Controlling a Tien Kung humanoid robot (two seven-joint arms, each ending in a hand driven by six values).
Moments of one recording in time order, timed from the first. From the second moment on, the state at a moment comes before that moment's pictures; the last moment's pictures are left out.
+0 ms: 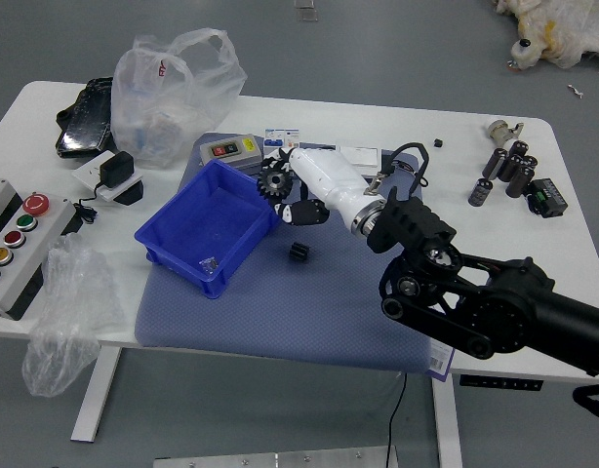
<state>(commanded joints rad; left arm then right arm) -0.19 0.18 -0.78 -0.28 0.82 0.09 0.24 0.87 -0.19 0.33 1.28 -1.66 -0.33 -0.24</state>
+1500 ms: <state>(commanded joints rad) -0.19 0.18 -0.77 -0.28 0.81 0.09 0.23 0.91 -0.11 0.26 1.05 -1.47 -0.40 -0.16</state>
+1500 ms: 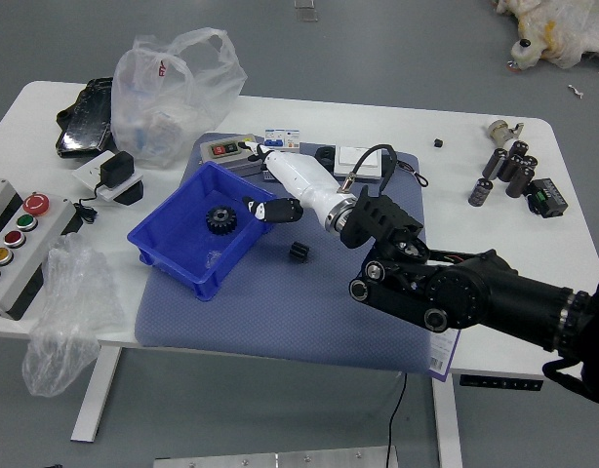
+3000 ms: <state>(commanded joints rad) -0.19 0.18 -0.78 -0.28 0.83 0.08 0.23 0.85 -0.16 0.16 1.14 -1.52 -0.20 -0.52</state>
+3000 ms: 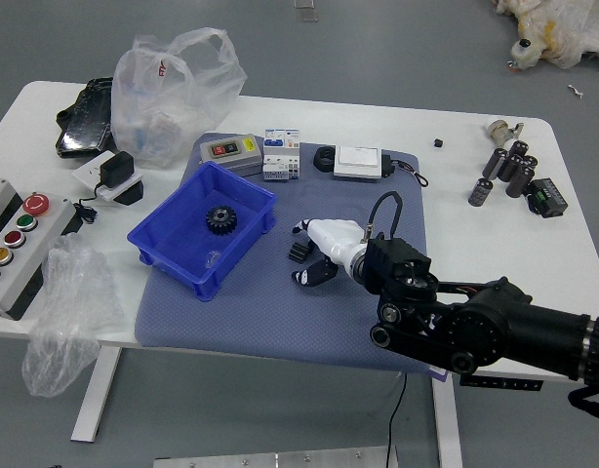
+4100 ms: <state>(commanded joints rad) -0.20 0.18 -0.78 -0.28 0.82 0.08 0.23 0.91 -0.15 0.28 1.14 -1.61 -0.30 -0.45</state>
